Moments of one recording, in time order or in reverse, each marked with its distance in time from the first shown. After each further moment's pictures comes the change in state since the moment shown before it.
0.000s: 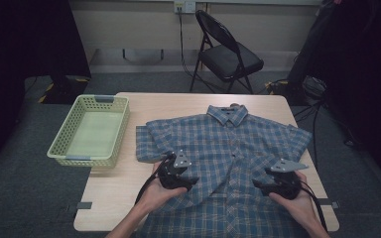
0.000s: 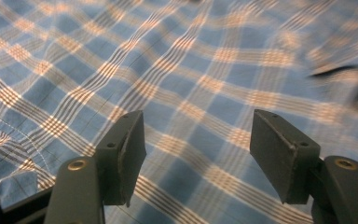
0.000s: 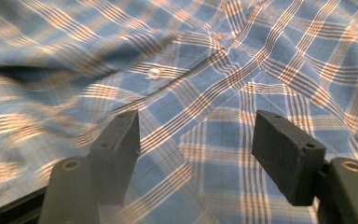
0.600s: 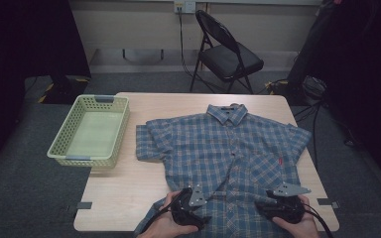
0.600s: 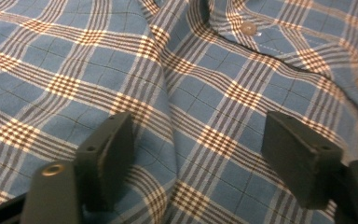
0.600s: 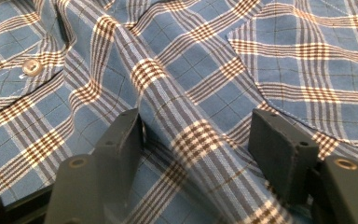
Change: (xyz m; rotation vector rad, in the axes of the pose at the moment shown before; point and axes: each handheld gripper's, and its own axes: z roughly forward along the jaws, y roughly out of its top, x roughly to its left) left arm -0.090 -0.034 0.005 0.046 -0.147 0.098; right arm 0.025 -0.060 -0.009 0.058 0.040 0.025
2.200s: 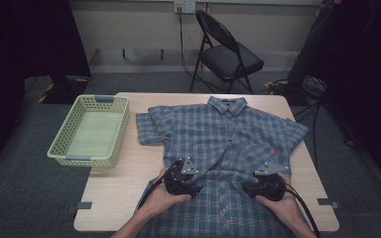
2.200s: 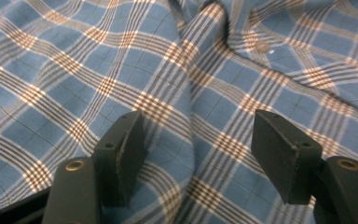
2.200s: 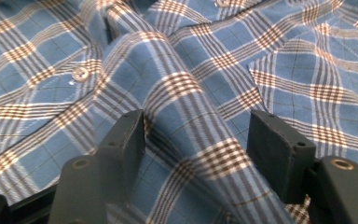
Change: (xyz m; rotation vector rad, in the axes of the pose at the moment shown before) left arm 0.074 0.020 -0.001 -0.005 0.086 -0.068; right arm -0.002 0.060 0.039 0.008 -0.038 -0.046
